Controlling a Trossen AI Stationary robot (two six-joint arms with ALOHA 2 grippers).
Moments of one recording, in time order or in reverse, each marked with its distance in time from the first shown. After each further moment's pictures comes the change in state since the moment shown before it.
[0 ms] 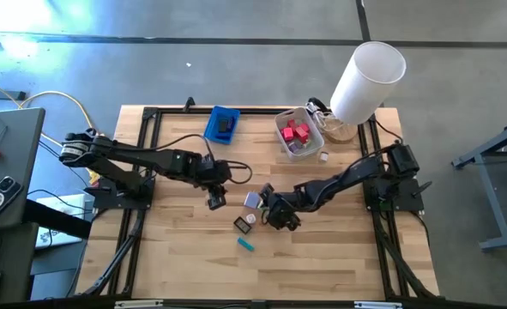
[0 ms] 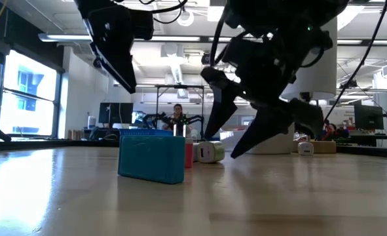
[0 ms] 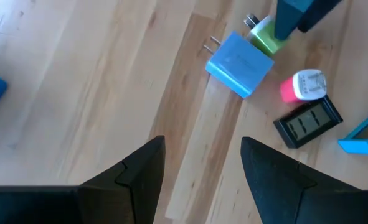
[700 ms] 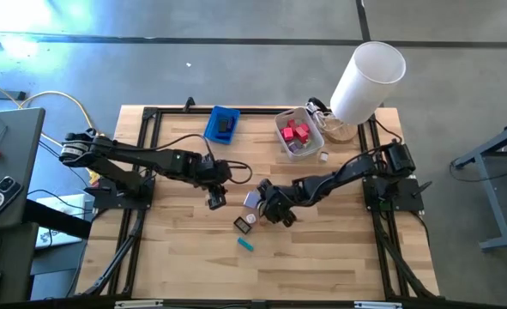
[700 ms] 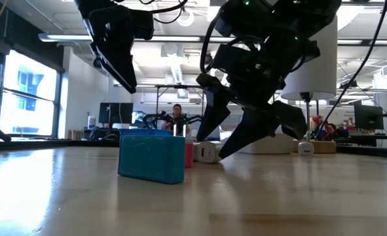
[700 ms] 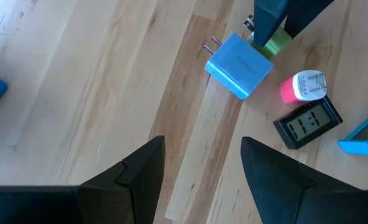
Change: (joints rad) left arm 0.000 0.000 0.000 0.003 -0.001 0.001; right arm -0.052 0.026 0.000 0.060 -0.044 0.034
